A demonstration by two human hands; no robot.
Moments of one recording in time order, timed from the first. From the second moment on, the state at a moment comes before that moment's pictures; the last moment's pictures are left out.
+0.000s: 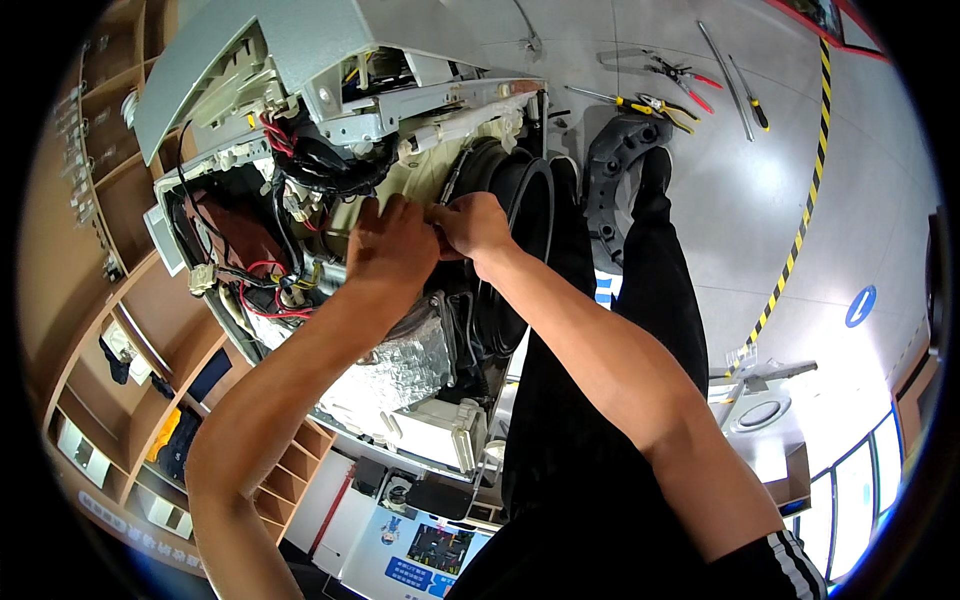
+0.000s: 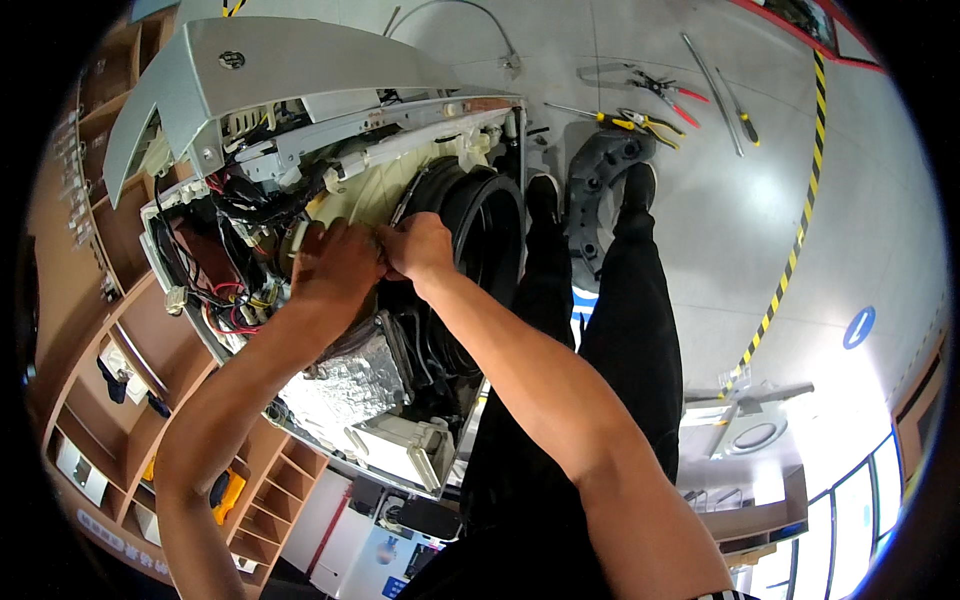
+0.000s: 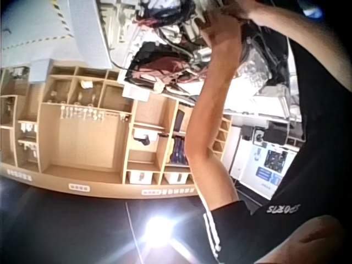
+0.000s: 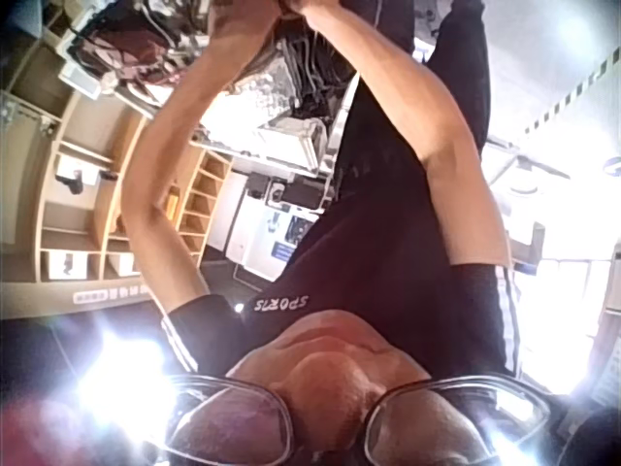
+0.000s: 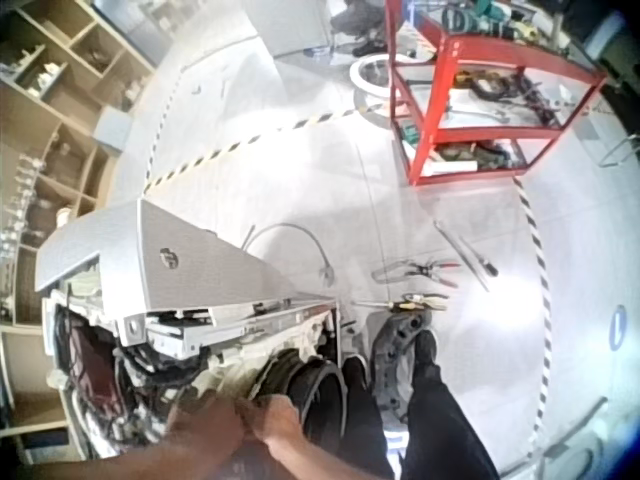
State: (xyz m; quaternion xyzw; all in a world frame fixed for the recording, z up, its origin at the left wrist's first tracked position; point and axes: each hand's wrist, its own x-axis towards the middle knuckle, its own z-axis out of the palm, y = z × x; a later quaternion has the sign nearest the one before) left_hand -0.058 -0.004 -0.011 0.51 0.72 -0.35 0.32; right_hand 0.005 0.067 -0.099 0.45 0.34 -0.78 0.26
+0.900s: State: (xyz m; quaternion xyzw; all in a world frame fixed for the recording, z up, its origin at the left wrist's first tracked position) left_hand -0.060 -0.003 0.000 0.57 0.68 -0.35 0.30; right_hand 0.002 0.072 -0.104 0.45 0.21 -0.81 0.31
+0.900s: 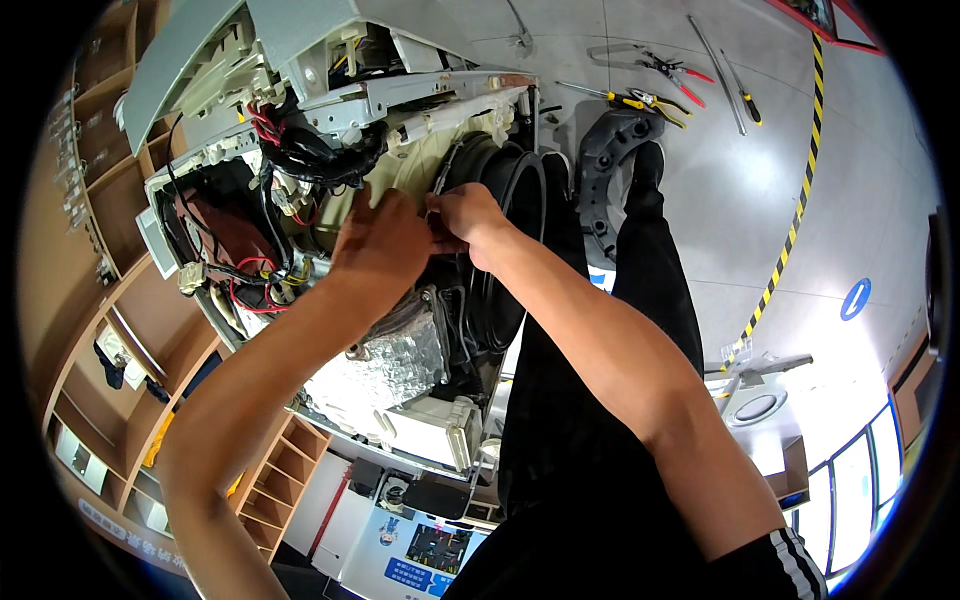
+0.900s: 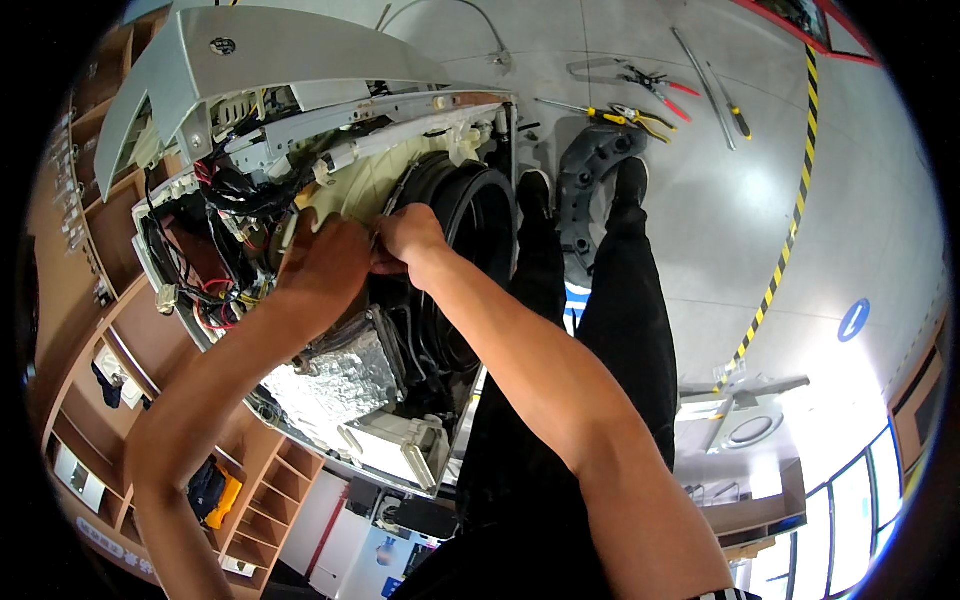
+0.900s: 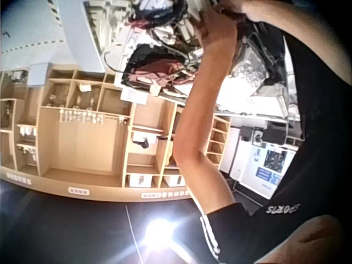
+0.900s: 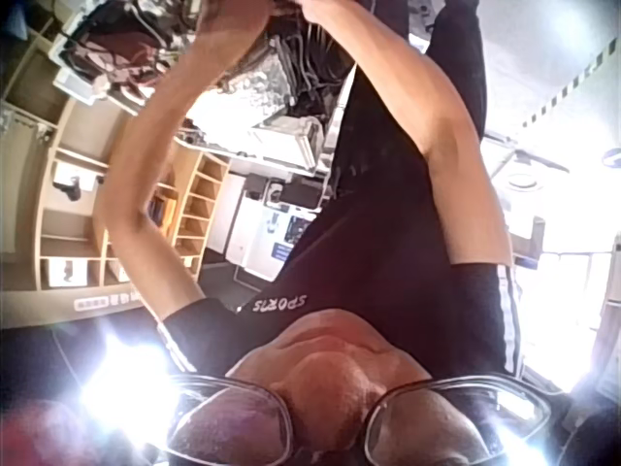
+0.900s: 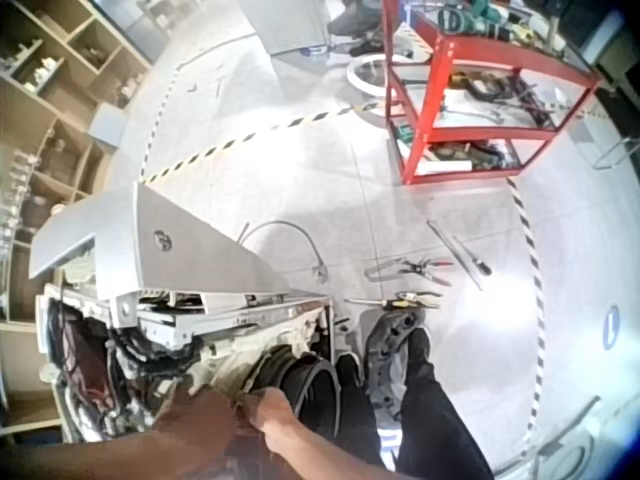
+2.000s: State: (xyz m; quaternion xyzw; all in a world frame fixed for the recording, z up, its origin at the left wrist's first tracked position) left_hand -0.058 0.022 -0.015 0.45 0.76 -0.27 0.38; right_hand -0.003 0.075 -0.126 0.40 0.51 -0.71 0.27
